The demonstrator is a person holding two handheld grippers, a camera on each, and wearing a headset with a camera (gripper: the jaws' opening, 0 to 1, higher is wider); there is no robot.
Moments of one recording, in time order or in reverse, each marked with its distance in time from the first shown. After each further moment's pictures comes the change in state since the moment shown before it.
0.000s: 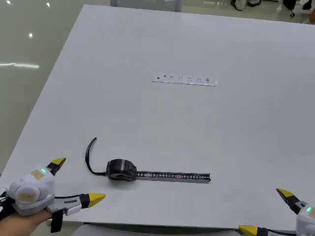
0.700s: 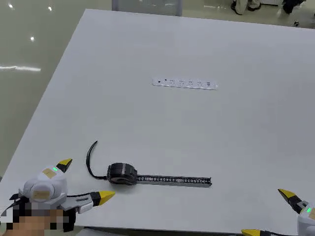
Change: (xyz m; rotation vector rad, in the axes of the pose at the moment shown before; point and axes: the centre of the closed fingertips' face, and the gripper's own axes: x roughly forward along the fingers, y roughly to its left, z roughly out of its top) left arm 0.017 -0.003 0.012 -0.072 -0.010 0.098; right arm 0.002 -0.002 0.013 -0.090 0.037 0.022
